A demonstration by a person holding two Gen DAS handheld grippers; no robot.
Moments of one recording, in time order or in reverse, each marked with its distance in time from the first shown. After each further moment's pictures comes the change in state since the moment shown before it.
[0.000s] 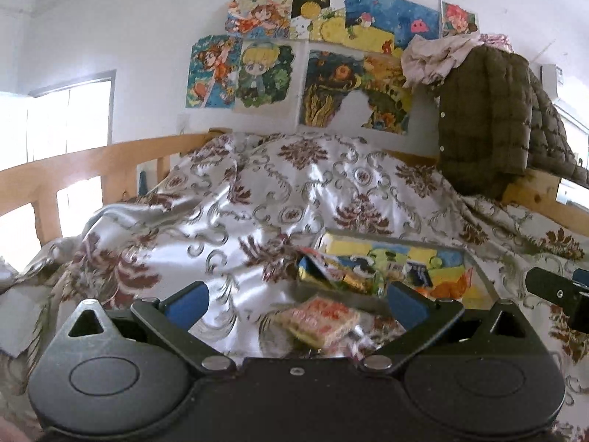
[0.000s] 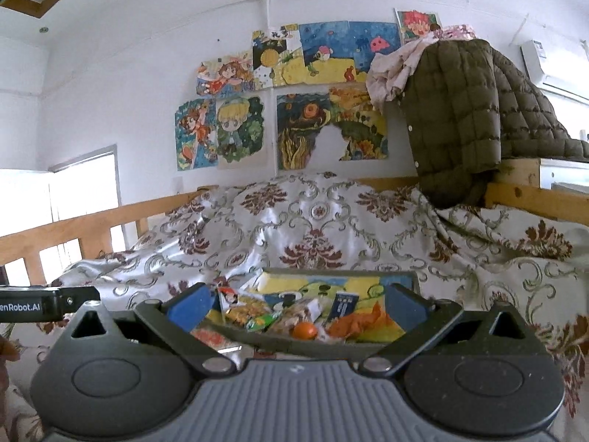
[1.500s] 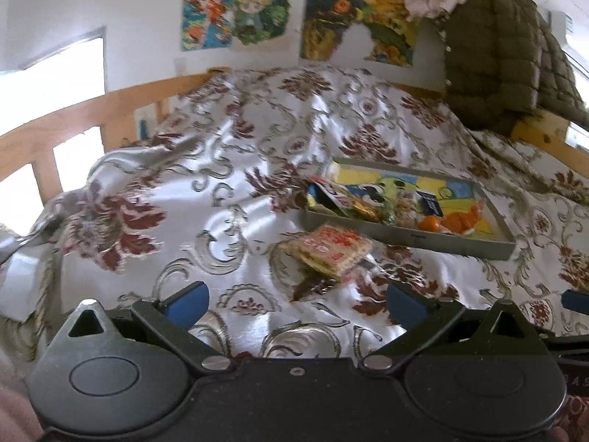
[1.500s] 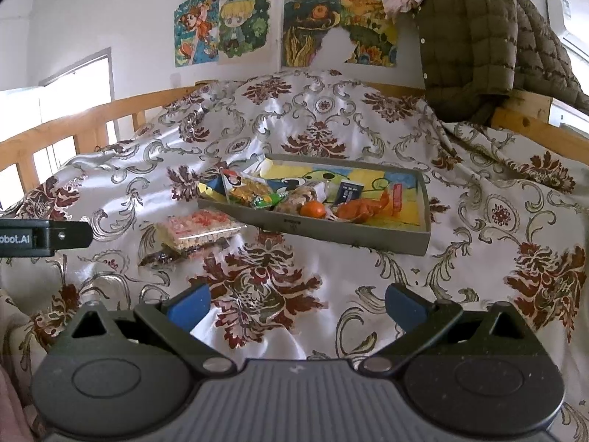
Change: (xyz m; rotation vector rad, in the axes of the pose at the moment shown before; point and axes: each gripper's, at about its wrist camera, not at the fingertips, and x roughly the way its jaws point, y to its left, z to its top) left arm 0.016 0.005 -0.012 0.045 0.226 0.005; right arm 0.013 0.028 -0.041 -0.069 0.339 -0.034
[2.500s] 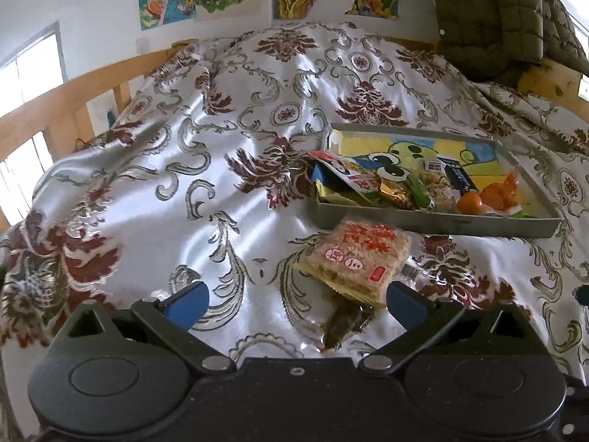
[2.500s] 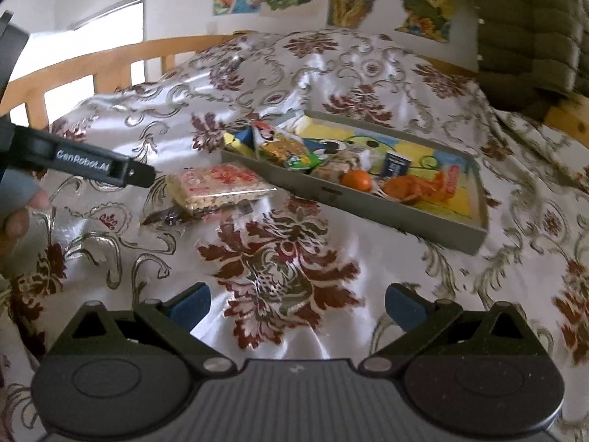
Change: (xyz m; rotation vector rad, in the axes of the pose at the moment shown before) left arm 0.109 0.019 0.034 0.107 0.127 -0.032; right arm 0.068 0.027 0.009 -0.164 0.125 0.082
